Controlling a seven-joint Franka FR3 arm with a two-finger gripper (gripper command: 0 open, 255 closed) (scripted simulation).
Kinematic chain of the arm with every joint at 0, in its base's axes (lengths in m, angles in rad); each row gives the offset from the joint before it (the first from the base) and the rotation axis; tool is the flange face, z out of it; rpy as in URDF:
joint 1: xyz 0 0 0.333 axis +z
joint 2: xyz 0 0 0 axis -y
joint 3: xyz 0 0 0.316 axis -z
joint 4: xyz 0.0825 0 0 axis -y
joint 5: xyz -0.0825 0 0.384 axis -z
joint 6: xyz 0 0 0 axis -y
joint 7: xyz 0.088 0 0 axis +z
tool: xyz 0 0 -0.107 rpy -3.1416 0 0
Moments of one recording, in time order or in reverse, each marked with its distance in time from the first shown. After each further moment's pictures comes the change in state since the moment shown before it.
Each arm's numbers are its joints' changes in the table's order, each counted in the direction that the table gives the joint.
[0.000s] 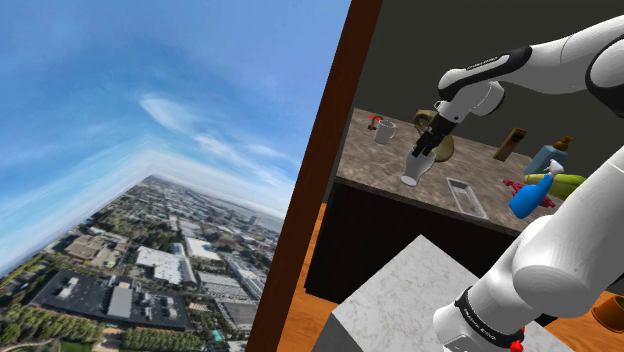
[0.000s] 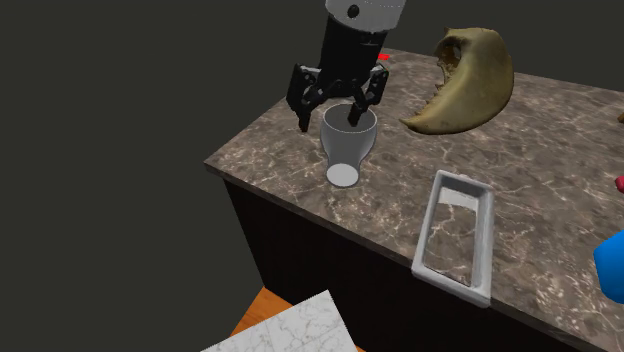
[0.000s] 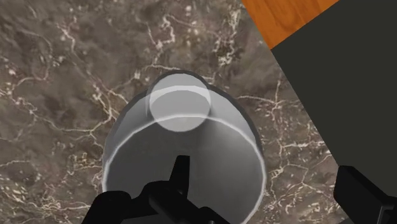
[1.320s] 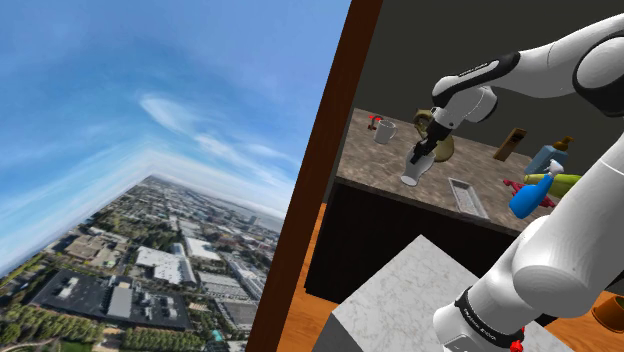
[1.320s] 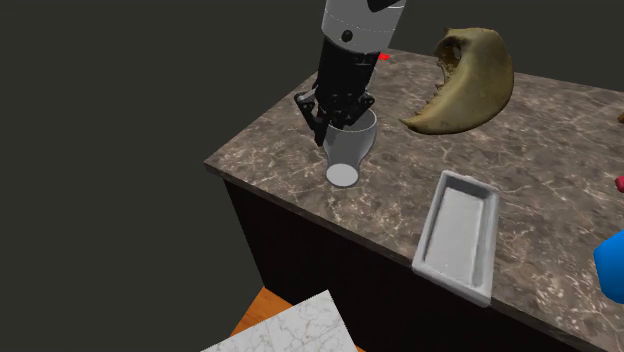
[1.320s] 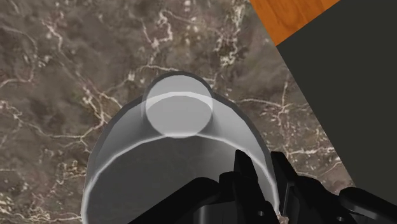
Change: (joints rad) arm 0.002 -0.043 -0.003 -0.026 -0.047 0.054 0.033
